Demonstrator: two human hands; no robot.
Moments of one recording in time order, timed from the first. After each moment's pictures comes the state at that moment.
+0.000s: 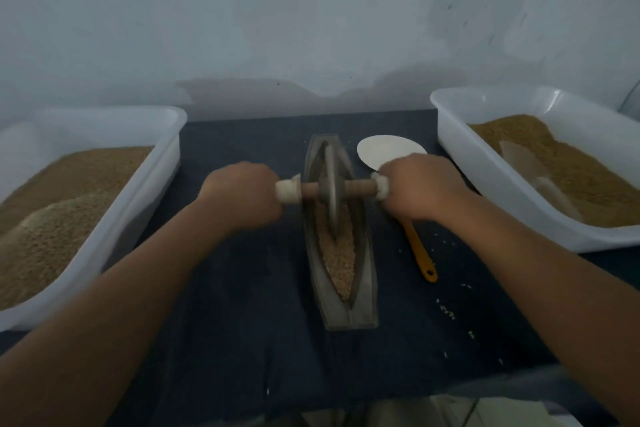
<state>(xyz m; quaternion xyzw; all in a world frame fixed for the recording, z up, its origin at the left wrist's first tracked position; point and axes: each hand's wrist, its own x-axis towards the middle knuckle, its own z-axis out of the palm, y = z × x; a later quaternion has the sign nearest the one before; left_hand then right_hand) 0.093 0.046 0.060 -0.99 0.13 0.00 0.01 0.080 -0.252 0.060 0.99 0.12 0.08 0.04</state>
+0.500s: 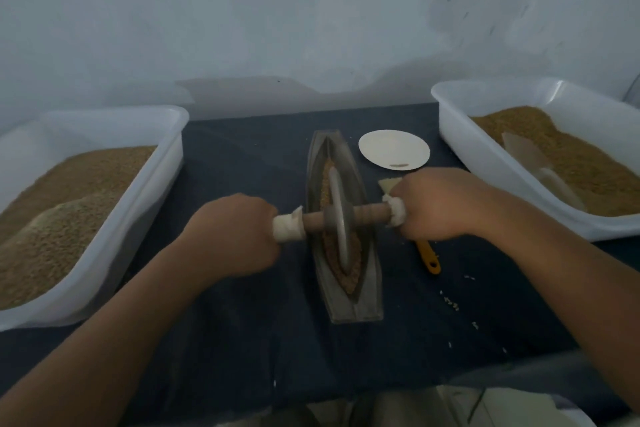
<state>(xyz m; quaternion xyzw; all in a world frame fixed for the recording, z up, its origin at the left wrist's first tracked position) 0.036 0.066 0.042 -0.99 0.17 0.01 -0.01 0.038 -0.257 0.080 0.98 0.14 -0.10 0.06</state>
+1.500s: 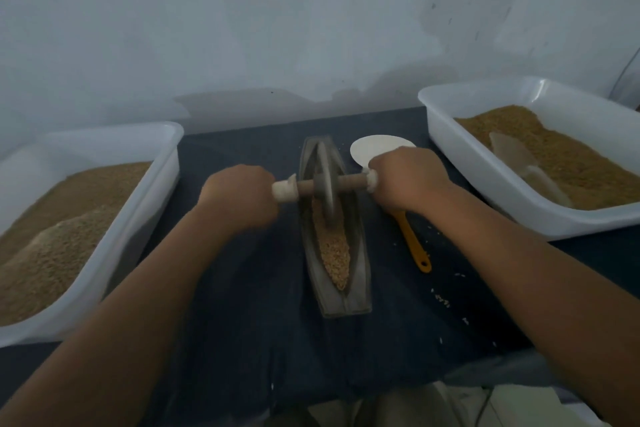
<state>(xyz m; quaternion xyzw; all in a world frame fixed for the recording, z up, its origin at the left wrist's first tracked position) 0.087 0.037 0.072 -0.99 0.12 -0.01 0.02 0.087 -0.249 0.058 0.99 0.10 0.12 0.03</state>
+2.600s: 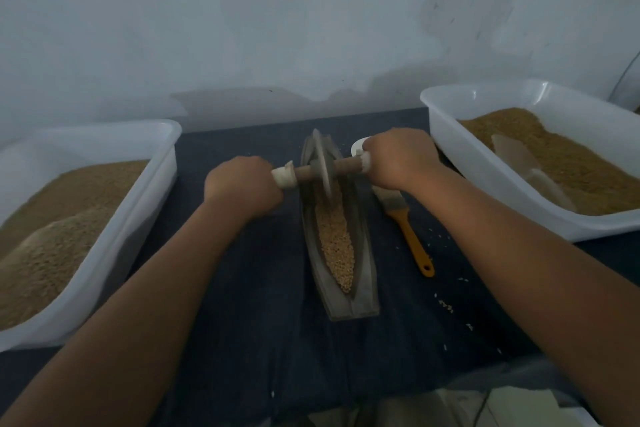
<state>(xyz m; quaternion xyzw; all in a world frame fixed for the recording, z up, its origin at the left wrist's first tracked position) 0.113 0.031 0.060 -1.00 0.06 -0.06 -0.02 0.115 -0.241 0.074 0.98 0.11 0.14 0.07</state>
